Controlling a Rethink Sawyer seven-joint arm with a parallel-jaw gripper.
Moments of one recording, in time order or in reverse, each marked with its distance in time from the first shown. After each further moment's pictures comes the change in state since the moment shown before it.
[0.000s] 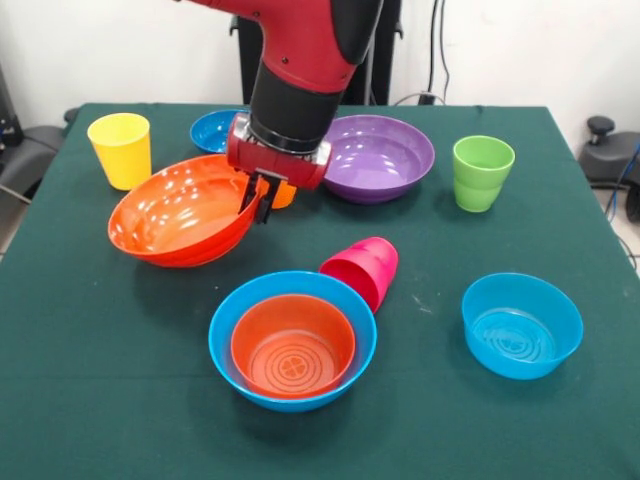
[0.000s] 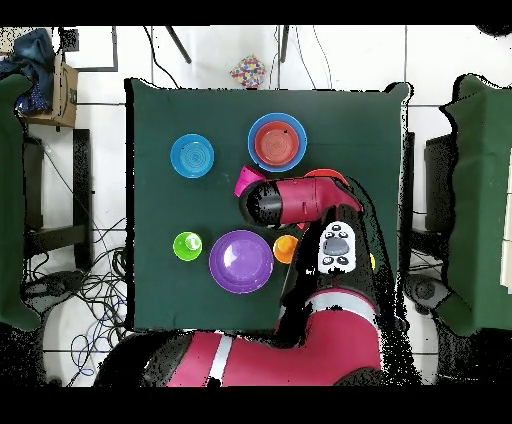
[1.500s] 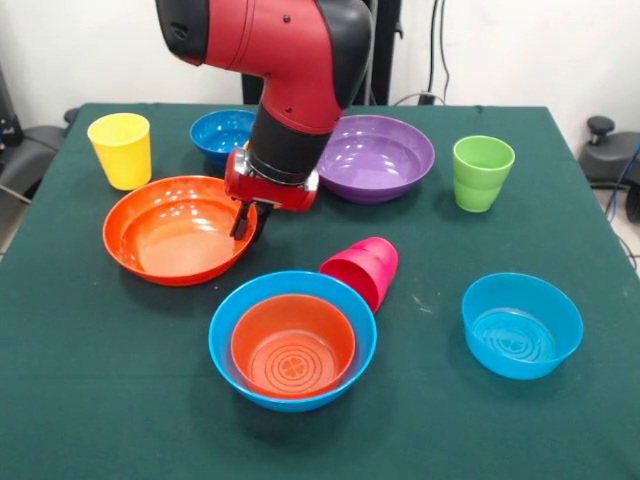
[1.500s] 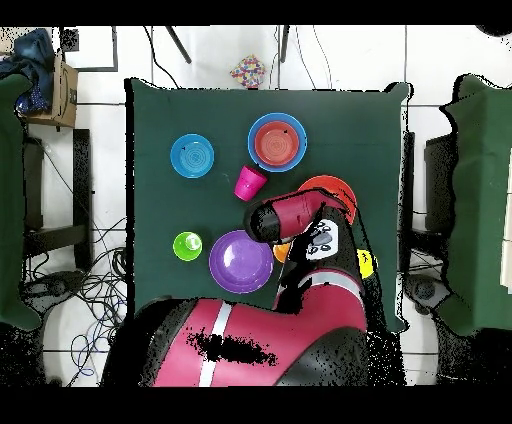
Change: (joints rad) arm 0.008 0.131 -0.019 -0.012 -0.164 -0.113 0.000
